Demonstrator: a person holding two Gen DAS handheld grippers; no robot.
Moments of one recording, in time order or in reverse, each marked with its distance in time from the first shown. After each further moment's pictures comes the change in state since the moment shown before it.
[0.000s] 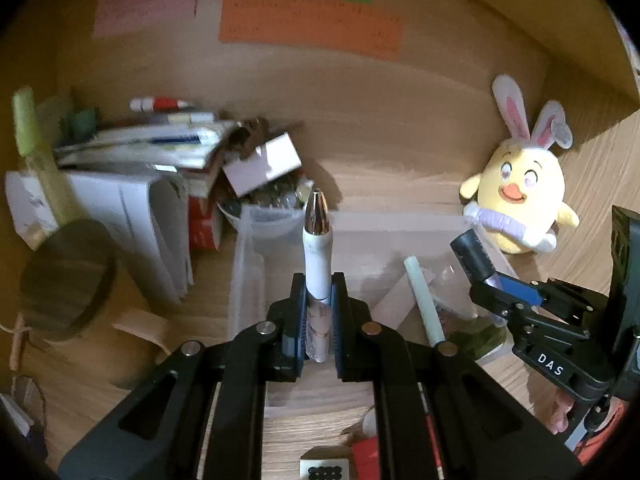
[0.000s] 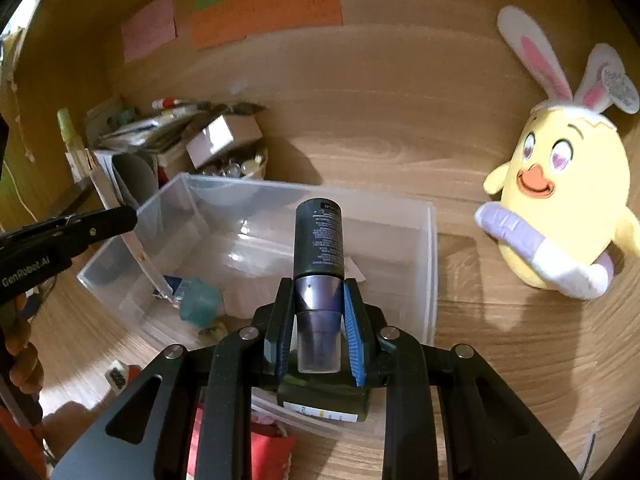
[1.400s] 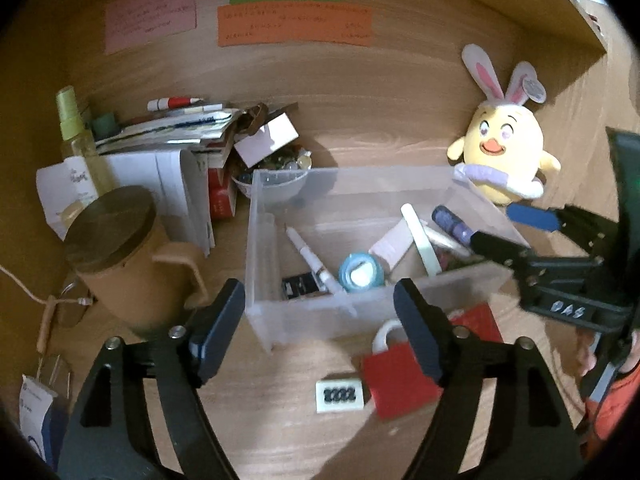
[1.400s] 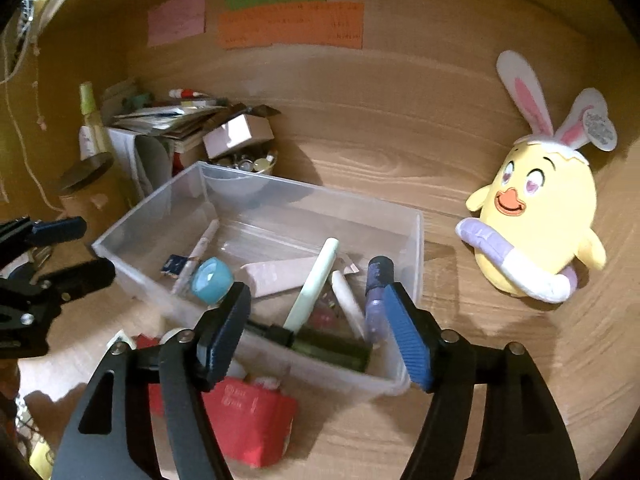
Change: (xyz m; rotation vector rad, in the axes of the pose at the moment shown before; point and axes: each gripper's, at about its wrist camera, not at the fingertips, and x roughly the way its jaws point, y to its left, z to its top) left arm -0.050 -0.007 -0.044 0.109 0.008 0.043; right arm -0.043 0.021 -0.012 -0.098 -0.036 -0.069
